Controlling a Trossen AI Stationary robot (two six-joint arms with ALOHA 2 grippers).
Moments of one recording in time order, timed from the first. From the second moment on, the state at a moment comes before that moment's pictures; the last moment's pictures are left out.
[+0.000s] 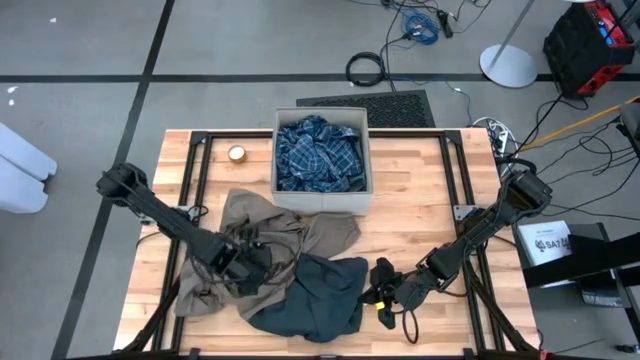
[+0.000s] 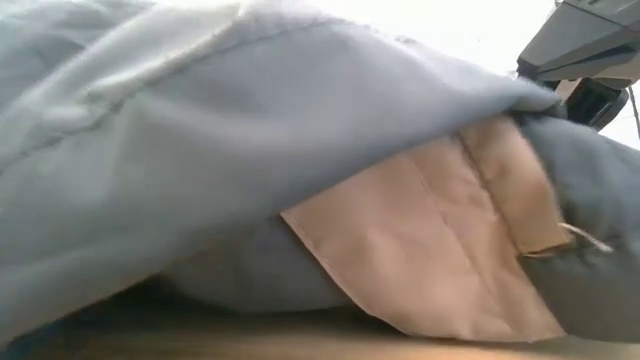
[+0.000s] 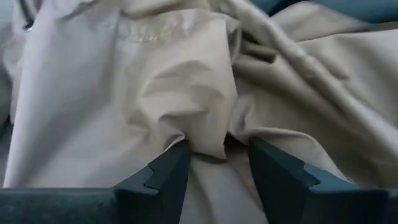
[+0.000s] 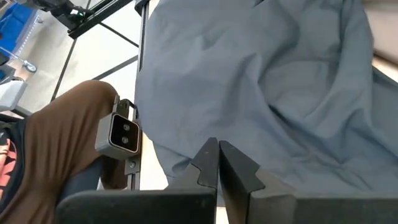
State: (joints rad) left arm -0.57 1.43 0.88 -0.71 -0.32 -0.53; right arm 0.68 1.58 0.78 0.17 0.34 0.87
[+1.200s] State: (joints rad) left arm -0.59 1.29 1.54 -0.64 -0.58 0.01; right arm 0.69 1.56 0.78 0.44 0.28 0.61
